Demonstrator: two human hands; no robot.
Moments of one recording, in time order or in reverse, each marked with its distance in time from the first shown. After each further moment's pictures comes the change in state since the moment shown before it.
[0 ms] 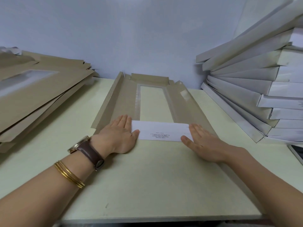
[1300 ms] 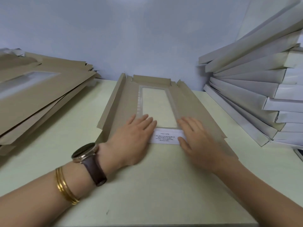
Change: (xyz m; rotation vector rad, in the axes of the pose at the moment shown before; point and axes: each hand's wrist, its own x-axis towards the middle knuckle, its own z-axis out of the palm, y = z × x) left_hand -0.019 0.022 -0.004 0.231 0.377 0.372; right_hand -0.008 -0.042 -0.004 -0.028 0.540 -0.269
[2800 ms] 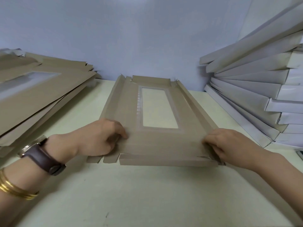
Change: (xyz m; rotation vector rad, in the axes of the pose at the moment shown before) left_hand -0.031 -0.073 -0.013 -0.370 -0.095 -0.043; right_hand -0.019 0.070 -0.039 -0.238 -0.263 -0.147
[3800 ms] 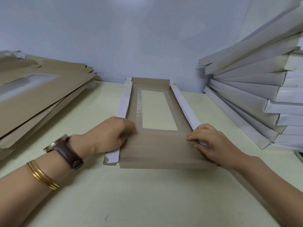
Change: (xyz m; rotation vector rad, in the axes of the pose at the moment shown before) left_hand 0.027 0.003 0.014 -0.035 0.132 0.071; right_hand 0.019 -0.016 0.021 0.476 0.266 -0.055
